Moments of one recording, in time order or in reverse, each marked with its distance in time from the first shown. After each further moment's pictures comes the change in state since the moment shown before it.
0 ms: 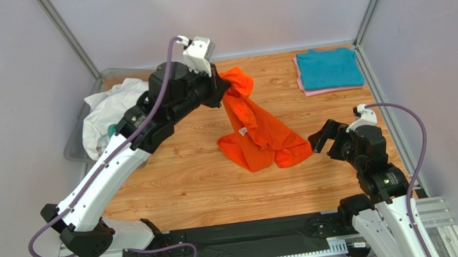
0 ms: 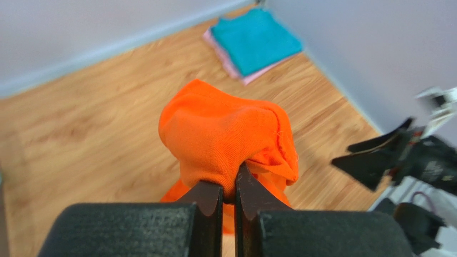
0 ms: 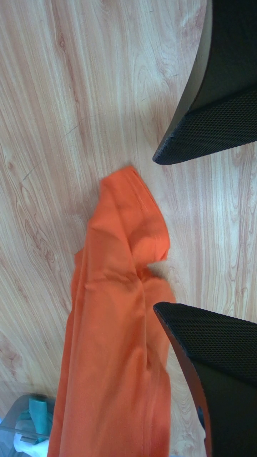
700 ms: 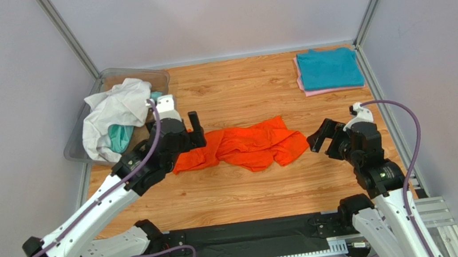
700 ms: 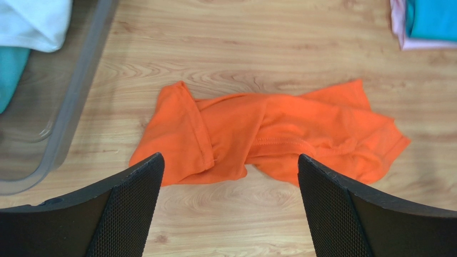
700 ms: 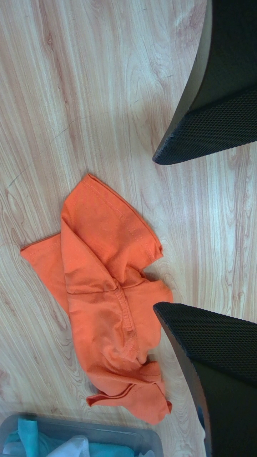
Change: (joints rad) left arm 0.002 -0.375 -0.684 -0.056 -0.509 -0.336; right arm 0.000 0.066 -0.001 0.002 0.000 0.000
